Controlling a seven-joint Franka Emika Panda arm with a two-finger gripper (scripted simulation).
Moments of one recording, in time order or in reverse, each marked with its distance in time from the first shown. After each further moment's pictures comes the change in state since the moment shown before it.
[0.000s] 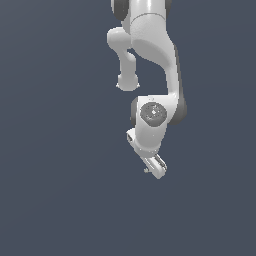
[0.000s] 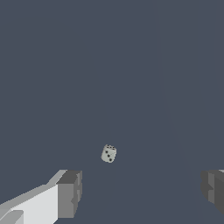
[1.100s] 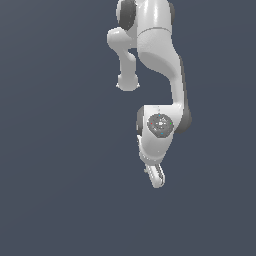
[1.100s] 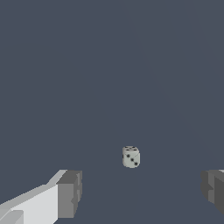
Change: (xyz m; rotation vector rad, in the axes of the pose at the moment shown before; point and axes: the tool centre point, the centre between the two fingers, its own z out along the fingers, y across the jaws) arm -0.007 -0.024 0.028 0.001 0.007 0.317
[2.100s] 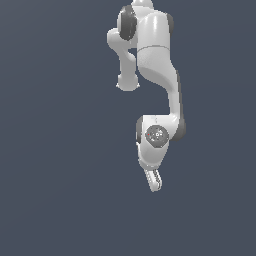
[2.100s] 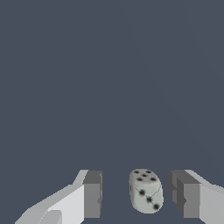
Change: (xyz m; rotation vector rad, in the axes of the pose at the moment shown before) arm 0.000 0.000 0.049 0.000 0.000 0.005
